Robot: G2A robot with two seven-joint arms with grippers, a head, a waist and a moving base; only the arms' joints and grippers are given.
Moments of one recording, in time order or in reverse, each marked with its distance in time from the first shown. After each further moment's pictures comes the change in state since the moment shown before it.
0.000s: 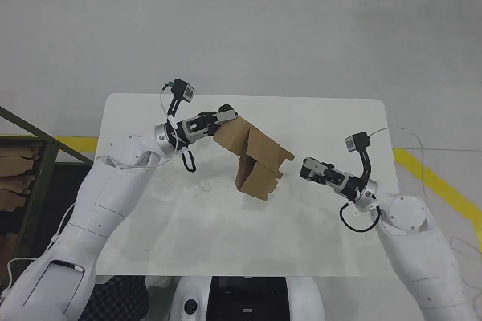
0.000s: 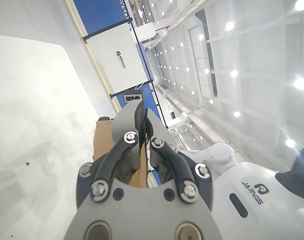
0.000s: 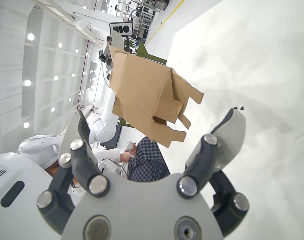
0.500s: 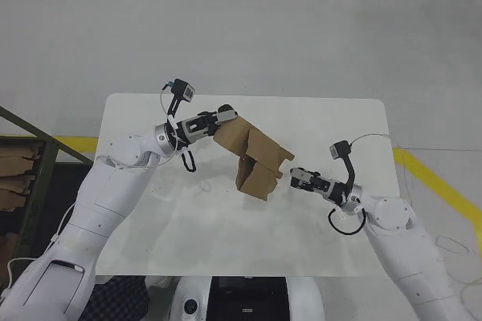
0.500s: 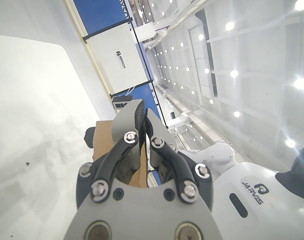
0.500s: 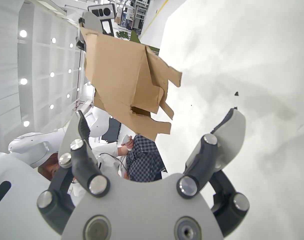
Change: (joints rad) left arm 0.000 0.000 0.000 0.000 0.000 0.000 0.000; right arm 0.050 -0.022 -0.119 0.126 0.005 -0.041 0.021
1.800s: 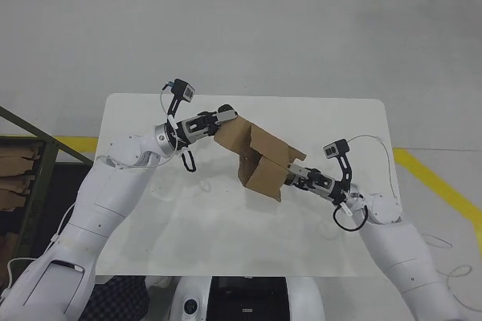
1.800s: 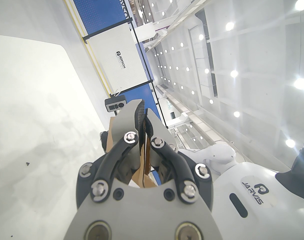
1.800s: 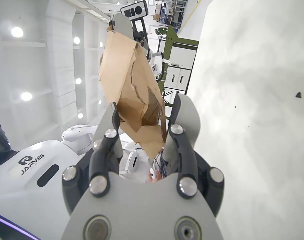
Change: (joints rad) left arm 0.000 0.000 0.000 0.000 0.000 0.000 0.000; right arm 0.072 -0.035 -0.039 0.154 0.328 -0.092 0.190
